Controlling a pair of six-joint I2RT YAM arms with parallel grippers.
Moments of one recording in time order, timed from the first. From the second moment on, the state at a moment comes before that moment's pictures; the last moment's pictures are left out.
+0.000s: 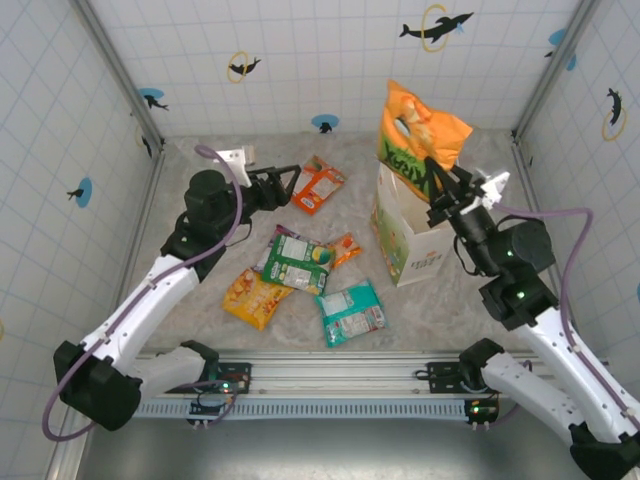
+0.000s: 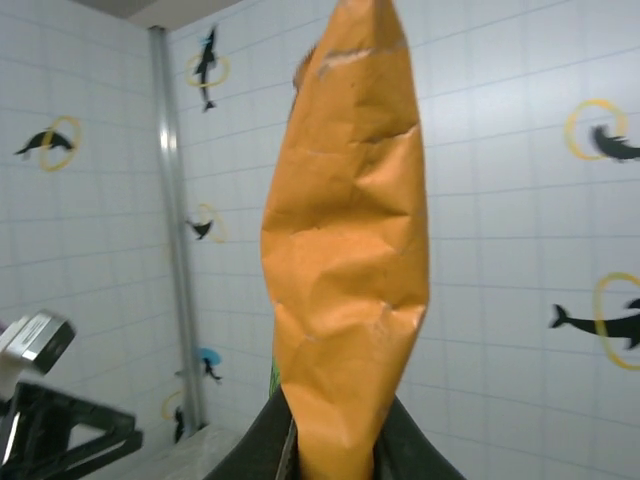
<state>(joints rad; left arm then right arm) -0.47 1.11 0.94 0.01 0.26 -0.55 0.58 0.70 0.84 0.23 0.08 0.06</state>
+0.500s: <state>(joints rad) -0.47 1.19 0.92 -0.03 0.25 -0.56 0.54 0.69 0.74 0.12 0.35 0.11</state>
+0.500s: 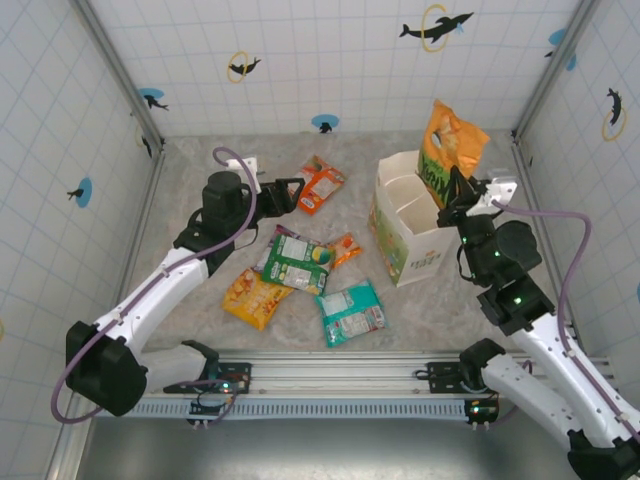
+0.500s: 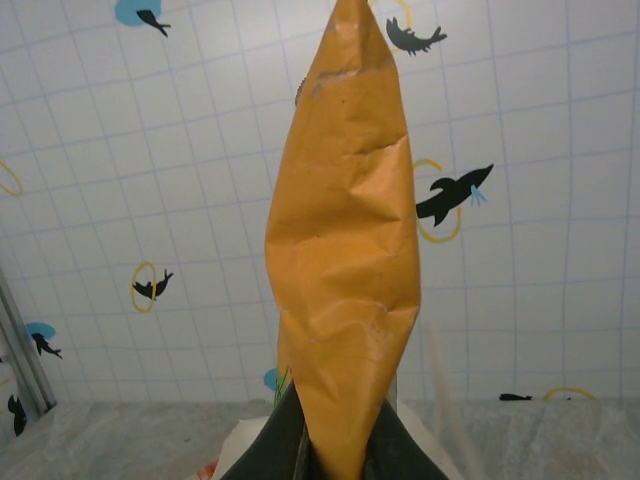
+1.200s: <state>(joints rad) -0.47 1.19 0.92 -0.03 0.25 -0.56 0.48 0.73 0.84 0.23 0.14 0.17</state>
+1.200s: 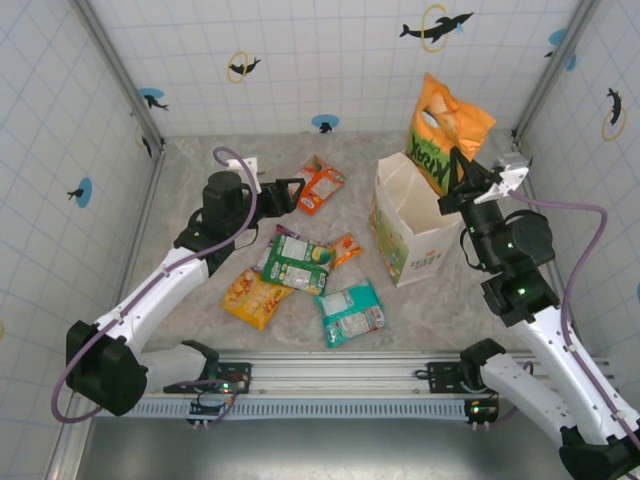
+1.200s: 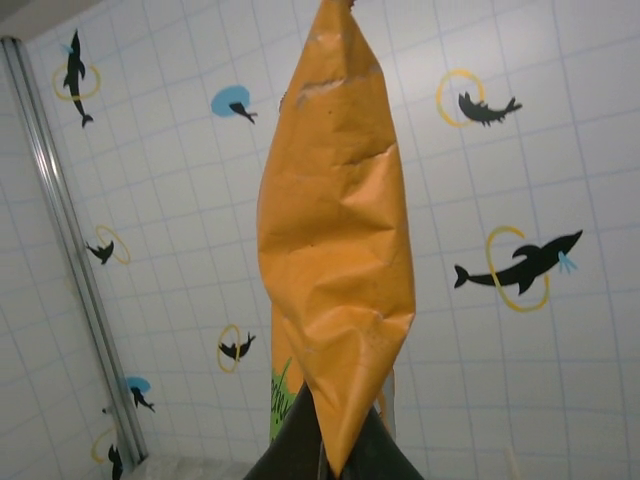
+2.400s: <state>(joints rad) -0.43 1.27 0.92 -0.22 0.30 -0.63 0.46 0.80 0.71 0.14 0.21 0.22</state>
